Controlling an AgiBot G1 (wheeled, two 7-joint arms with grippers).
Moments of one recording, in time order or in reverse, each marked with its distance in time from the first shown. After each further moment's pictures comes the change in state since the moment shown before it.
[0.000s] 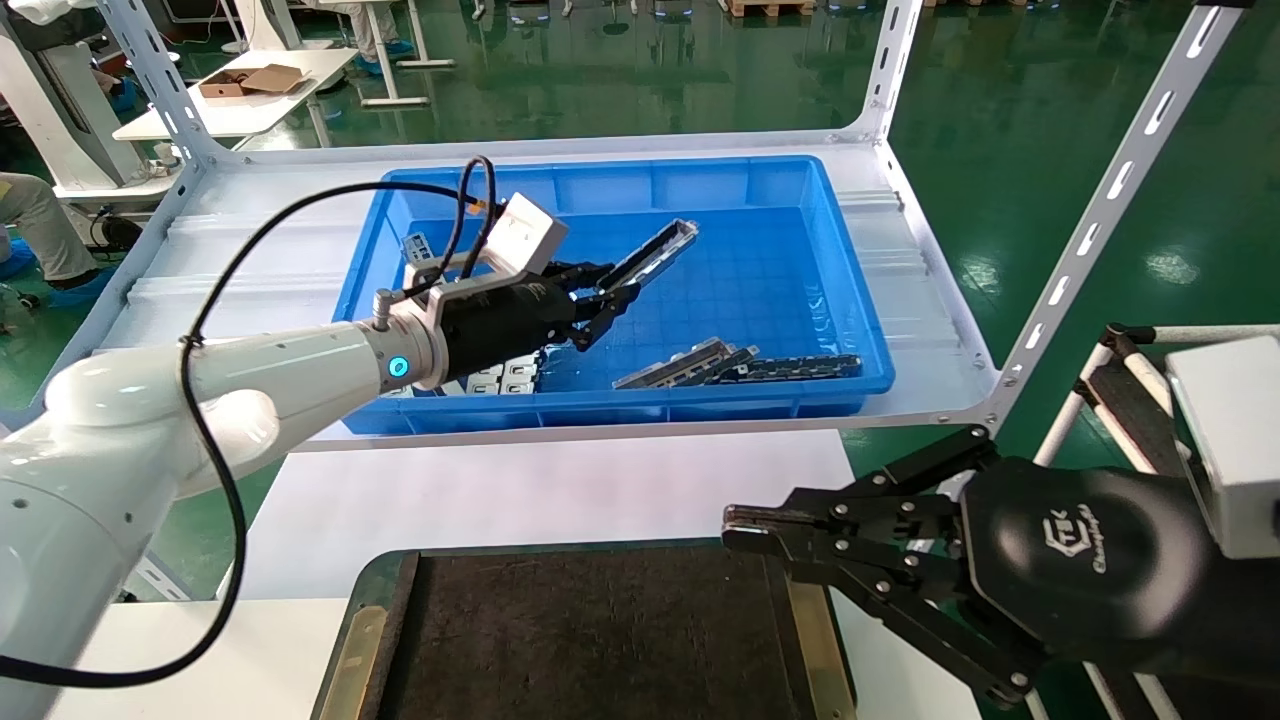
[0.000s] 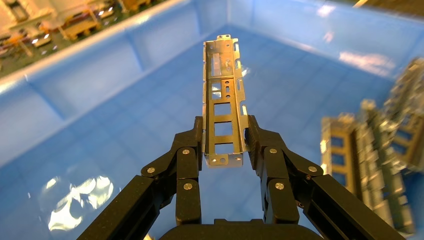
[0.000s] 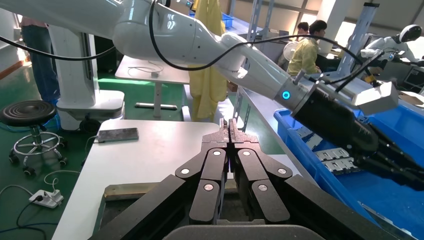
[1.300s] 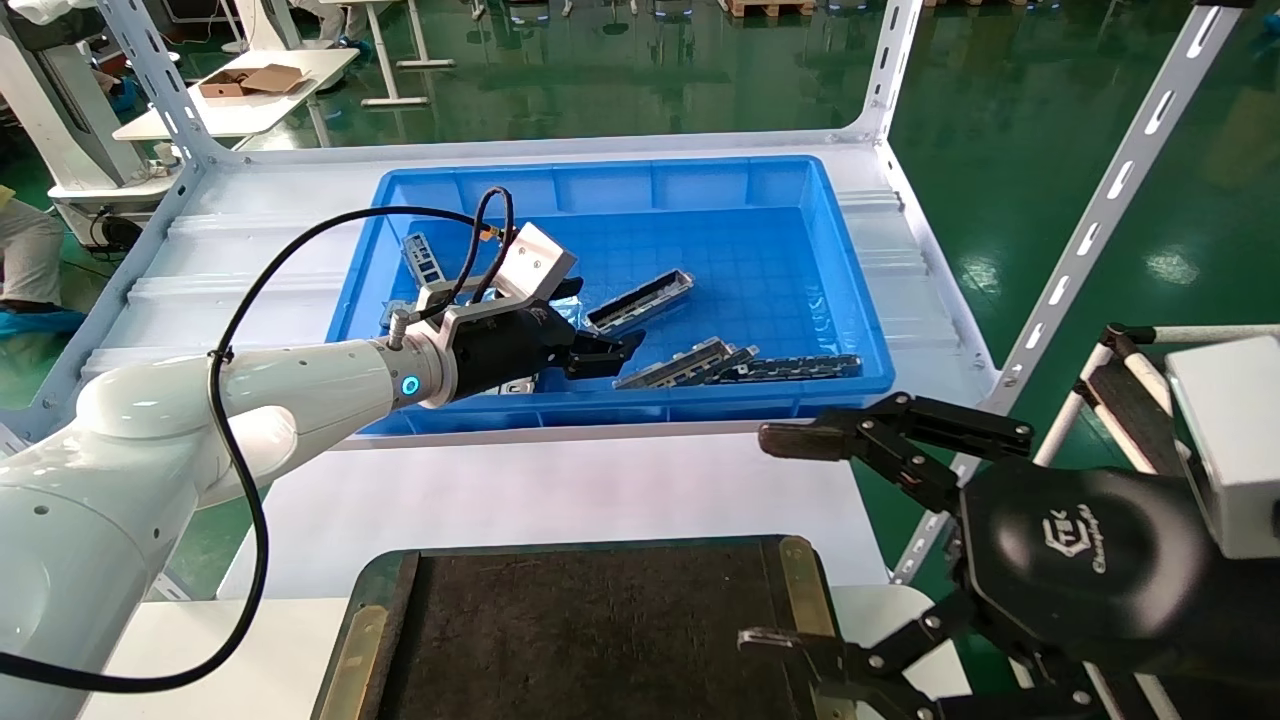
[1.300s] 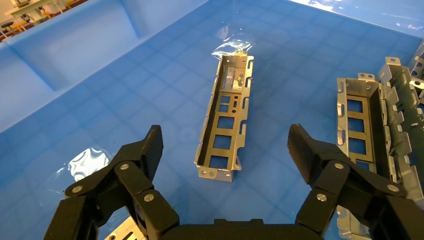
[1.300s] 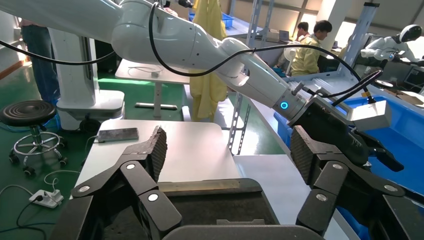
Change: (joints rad) left arm 0.023 0.040 -0.064 0.007 0.164 -0.114 -0.027; right arm 0.000 0.000 0.001 0.000 0.000 0.000 0.000
